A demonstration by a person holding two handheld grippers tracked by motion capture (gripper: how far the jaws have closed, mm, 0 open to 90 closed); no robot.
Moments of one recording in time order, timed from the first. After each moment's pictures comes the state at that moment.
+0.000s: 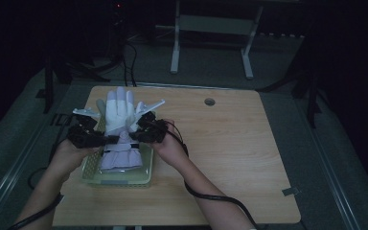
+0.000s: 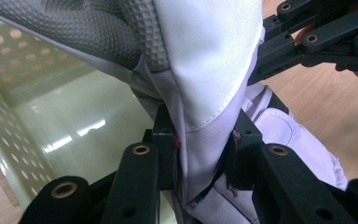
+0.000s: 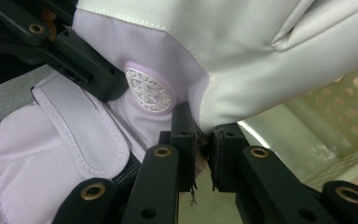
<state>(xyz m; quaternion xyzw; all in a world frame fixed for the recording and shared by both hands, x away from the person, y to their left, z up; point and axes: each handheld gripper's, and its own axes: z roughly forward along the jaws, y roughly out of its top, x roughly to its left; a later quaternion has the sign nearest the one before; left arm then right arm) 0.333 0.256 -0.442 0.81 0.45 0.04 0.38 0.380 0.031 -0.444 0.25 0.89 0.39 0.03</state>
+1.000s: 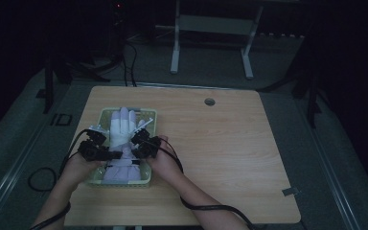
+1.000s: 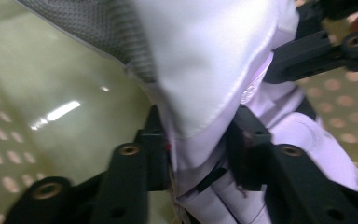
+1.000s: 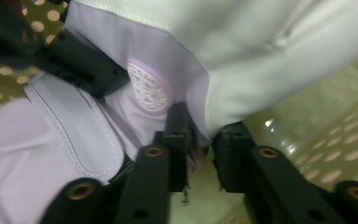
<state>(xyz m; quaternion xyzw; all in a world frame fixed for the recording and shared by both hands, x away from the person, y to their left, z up) 0.336 0.244 -0.510 0.83 0.46 0.05 0.31 0.365 0.050 -0.503 0.31 0.90 0.29 0.05</state>
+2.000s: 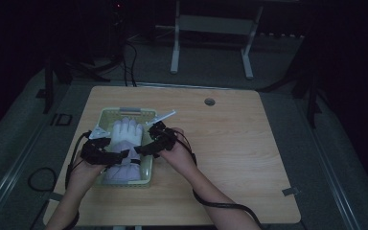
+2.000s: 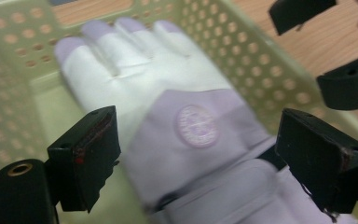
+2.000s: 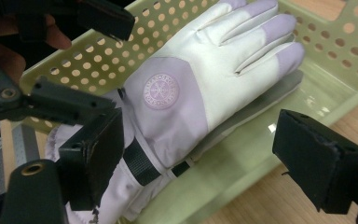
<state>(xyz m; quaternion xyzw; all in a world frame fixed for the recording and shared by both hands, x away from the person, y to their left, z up) 0.308 0.223 -0.493 0.78 0.47 0.16 0.38 0.377 0.003 -0.478 0.29 0.88 0.39 0.00</state>
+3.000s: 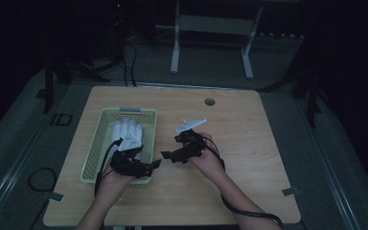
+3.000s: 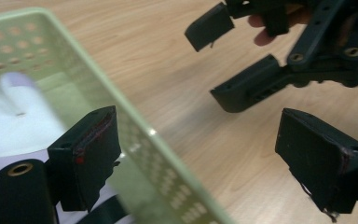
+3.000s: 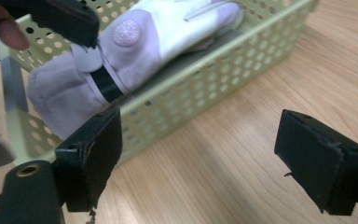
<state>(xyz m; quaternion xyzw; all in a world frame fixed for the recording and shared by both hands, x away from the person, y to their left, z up) 0.279 0.134 -0.475 0.79 0.40 0.12 0.44 0.365 -0.082 -0.480 0.27 0.88 0.40 0.04</state>
